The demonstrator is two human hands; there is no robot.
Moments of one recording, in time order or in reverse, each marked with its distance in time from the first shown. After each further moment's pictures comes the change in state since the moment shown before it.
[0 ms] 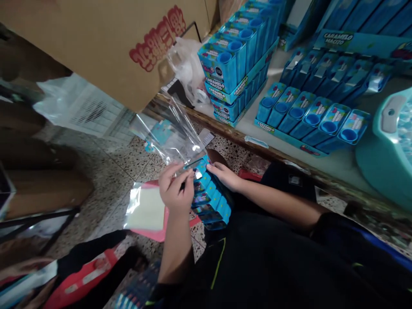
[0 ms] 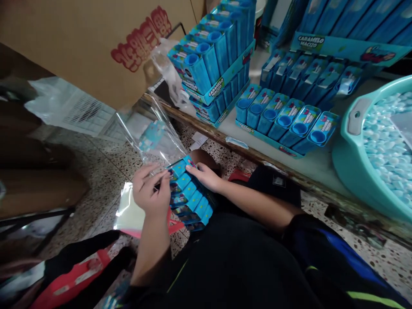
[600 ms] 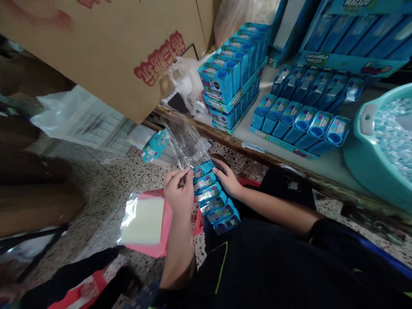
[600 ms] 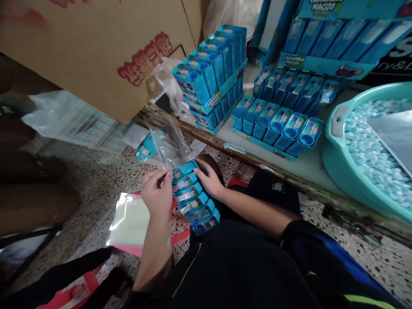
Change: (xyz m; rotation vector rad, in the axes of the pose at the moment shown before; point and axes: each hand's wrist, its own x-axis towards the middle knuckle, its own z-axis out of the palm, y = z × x) left_hand -0.004 -0.009 0.016 0.028 -0.034 -0.423; right_hand 0.010 0.021 -0.008 0.054 0.225 -0.399
